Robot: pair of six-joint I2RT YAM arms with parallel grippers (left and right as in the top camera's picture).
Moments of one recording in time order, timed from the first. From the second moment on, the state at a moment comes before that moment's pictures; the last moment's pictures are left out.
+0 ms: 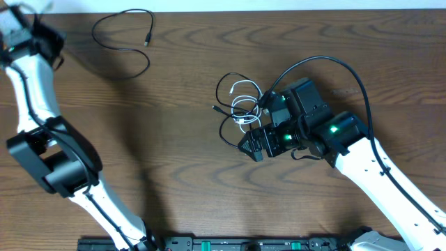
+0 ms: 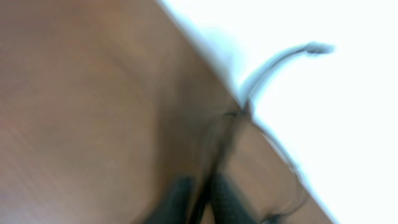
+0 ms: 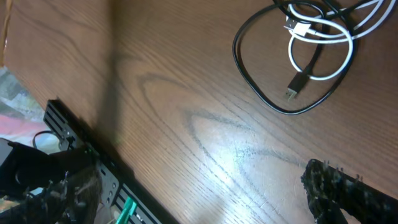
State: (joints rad) left arm 0.46 2.16 1.96 -0.50 0.11 -0.56; right arm 0.55 1.38 1.14 -0.81 -0.45 0.27
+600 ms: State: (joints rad) left arm 0.29 2.23 1.94 -0.77 -0.07 -0.30; right arm 0.55 1.38 1.14 -0.81 -0.46 0.29
